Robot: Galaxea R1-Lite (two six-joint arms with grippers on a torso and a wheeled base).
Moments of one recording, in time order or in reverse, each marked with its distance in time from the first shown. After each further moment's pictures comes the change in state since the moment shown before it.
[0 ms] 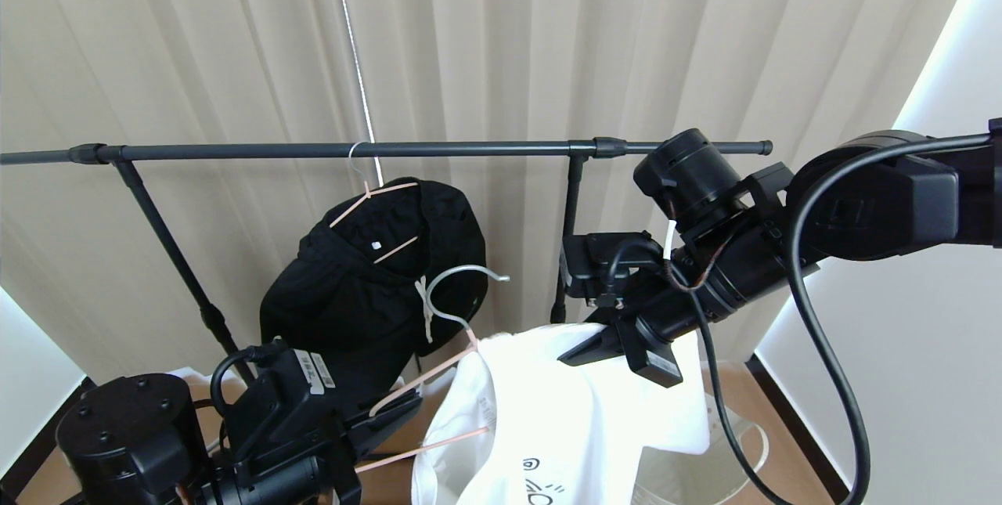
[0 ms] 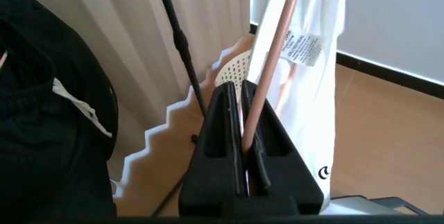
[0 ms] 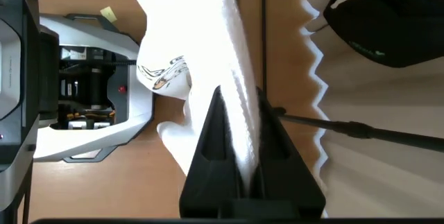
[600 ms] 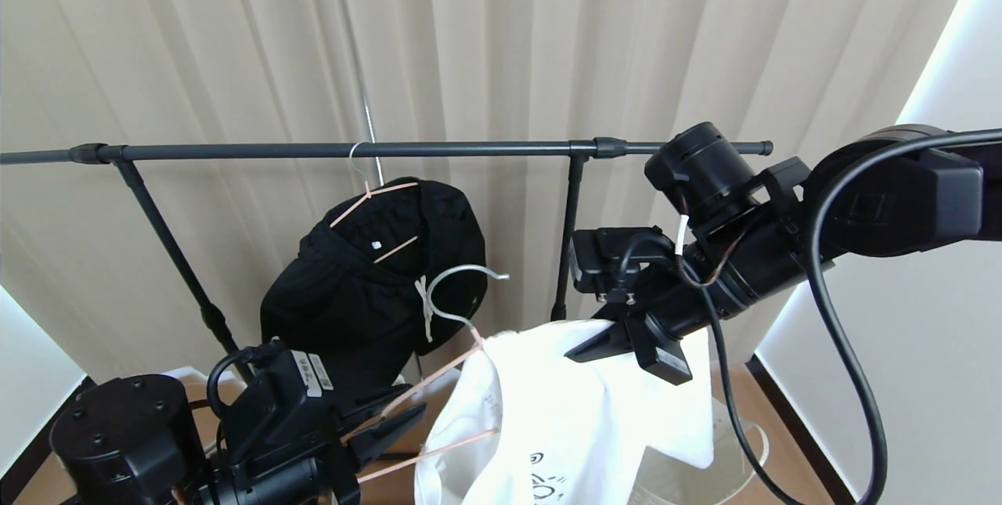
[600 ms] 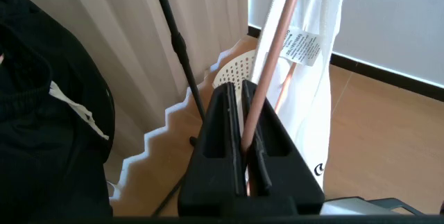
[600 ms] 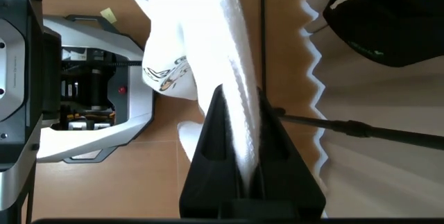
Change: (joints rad) left arm 0.000 -0.005 0.001 -0.003 -0.005 0.000; right arm -0.001 -0.029 0.011 0.006 0.000 0.000
